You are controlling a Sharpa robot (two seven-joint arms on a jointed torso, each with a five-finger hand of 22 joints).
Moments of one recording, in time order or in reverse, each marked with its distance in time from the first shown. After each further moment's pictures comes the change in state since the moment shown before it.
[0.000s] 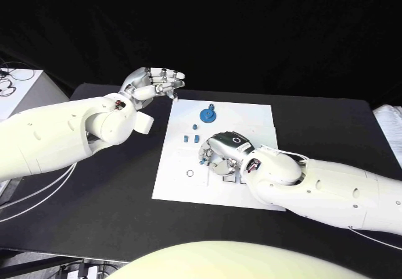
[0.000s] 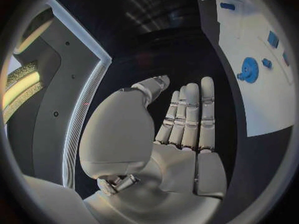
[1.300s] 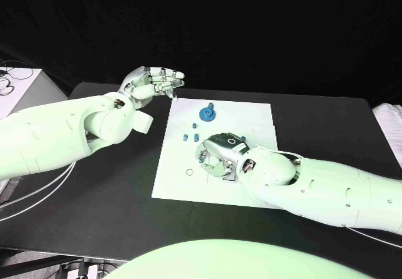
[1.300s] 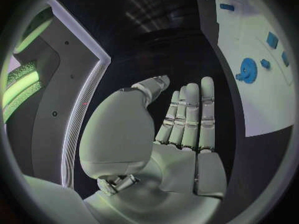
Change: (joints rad) left arm 0.000 -0.001 0.000 0.001 0.001 0.002 -0.014; left_hand 0.000 0.000 0.000 0.000 0.000 0.000 0.000 0.000 0.000 -0.004 0.003 0.000 0.000 0.000 0.000 0.000 -0.001 0.000 0.000 0.000 0.000 -0.001; right arm -0.006 0.025 -0.004 -0.017 -0.022 0.035 -0.010; right_hand -0.056 -0.068 -0.042 0.024 -0.009 -0.095 0.036 -0.052 0.001 -0.200 0.033 0.004 -0.036 -0.022 0.046 -0.070 -0.137 0.017 -0.125 0.040 -0.197 -0.208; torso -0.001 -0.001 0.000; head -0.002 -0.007
